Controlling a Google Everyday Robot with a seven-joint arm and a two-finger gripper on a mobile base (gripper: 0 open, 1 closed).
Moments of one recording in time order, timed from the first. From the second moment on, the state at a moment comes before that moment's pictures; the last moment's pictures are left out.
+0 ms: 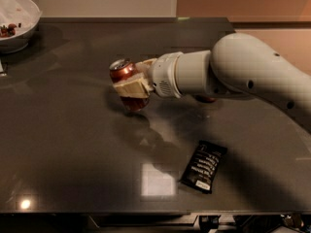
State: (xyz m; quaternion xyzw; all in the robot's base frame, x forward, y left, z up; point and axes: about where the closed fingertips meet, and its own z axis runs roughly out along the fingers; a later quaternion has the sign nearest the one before) arm 0.541 0.062 0.918 -0.45 0.70 0.27 0.49
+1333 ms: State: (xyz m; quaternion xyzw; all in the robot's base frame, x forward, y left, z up) arm 0.542 0.021 0.909 -0.39 0.67 0.33 0.55
